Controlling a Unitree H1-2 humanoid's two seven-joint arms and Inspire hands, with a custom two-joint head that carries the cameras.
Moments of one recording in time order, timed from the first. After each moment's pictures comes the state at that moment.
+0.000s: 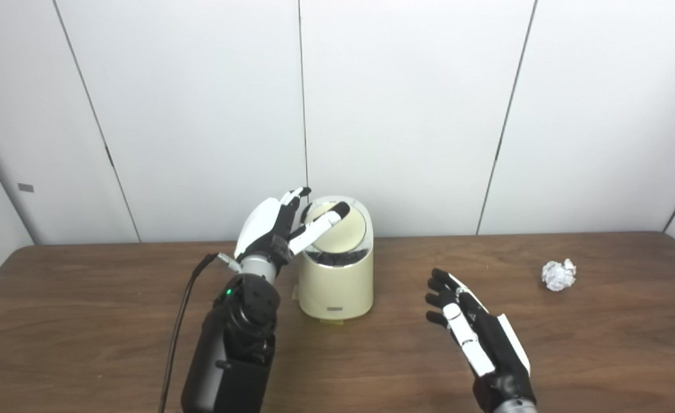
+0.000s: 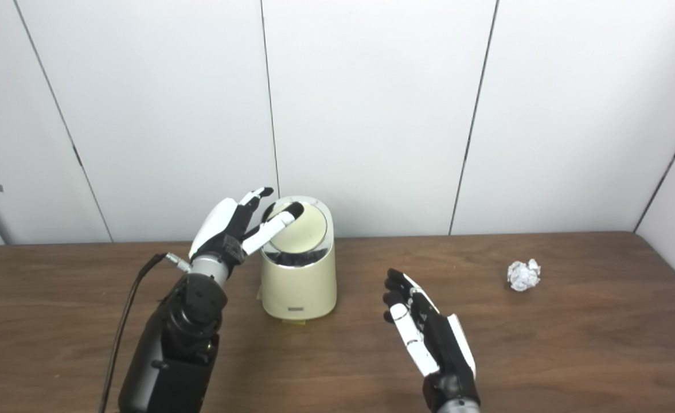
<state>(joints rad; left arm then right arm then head) -0.62 -0.02 -0.10 0.09 0.87 0.47 -0.28 -0.01 0.05 0.06 -0.40 -0.08 0.35 -0.01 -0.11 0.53</state>
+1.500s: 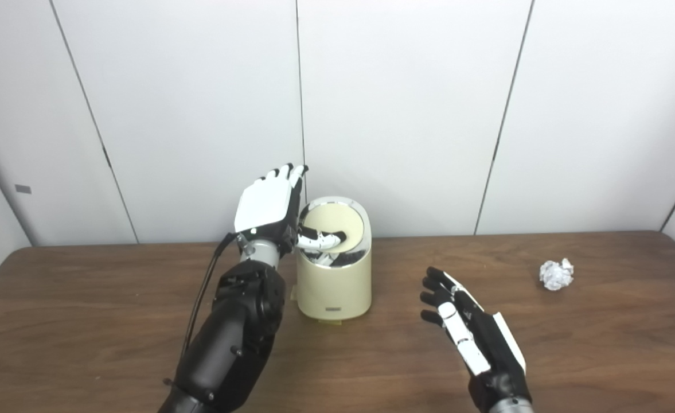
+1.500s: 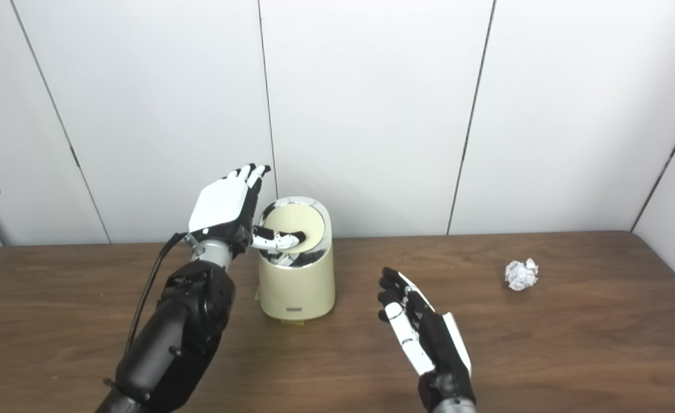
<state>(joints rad) -0.70 0.11 -0.34 0.19 1.01 0.46 -0.16 -0.01 0.05 0.07 -0.41 -0.09 0.35 -0.01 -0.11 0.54</state>
